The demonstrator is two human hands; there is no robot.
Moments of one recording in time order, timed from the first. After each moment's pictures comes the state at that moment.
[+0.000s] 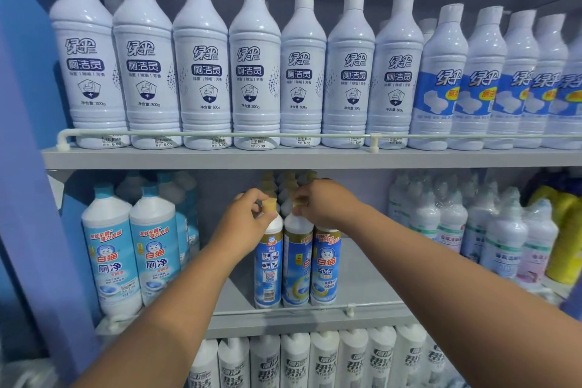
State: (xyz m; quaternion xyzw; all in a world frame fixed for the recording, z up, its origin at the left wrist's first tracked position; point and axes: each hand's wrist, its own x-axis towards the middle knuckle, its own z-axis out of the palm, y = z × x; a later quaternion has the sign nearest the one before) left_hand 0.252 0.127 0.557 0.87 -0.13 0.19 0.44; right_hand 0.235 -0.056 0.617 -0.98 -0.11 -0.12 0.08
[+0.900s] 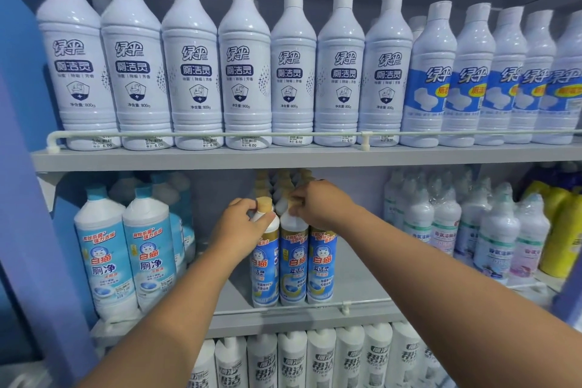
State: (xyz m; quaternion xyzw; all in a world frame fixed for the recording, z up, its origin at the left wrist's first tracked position) left_hand 0.254 0.121 0.547 0.89 -0.08 0.19 0.42; right_hand 0.242 -0.063 0.608 -0.99 -0.09 -0.12 0.07
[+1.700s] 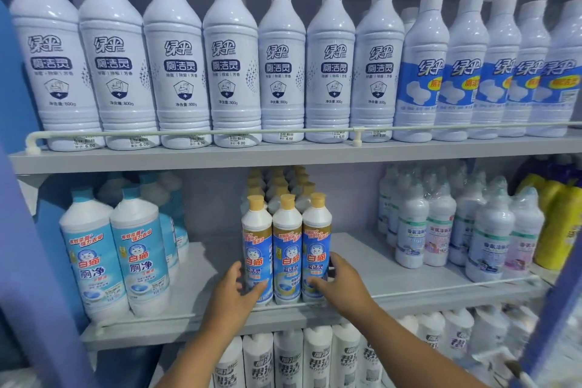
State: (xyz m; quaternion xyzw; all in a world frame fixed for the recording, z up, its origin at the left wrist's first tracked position) left_hand 0.230 0.129 0.416 0.85 -0.03 0.07 0.52; right_hand 0.201 -0.106 0.441 -0.87 0.03 -0.10 0.49
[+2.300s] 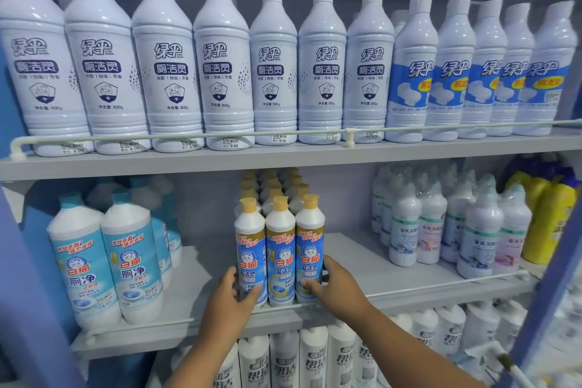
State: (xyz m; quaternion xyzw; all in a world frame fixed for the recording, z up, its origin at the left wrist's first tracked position) left_hand 0.222 0.121 0.413 0.85 -0.03 0.09 0.52; right_hand 0.198 -0.107 0.437 -0.89 0.02 -0.10 0.45
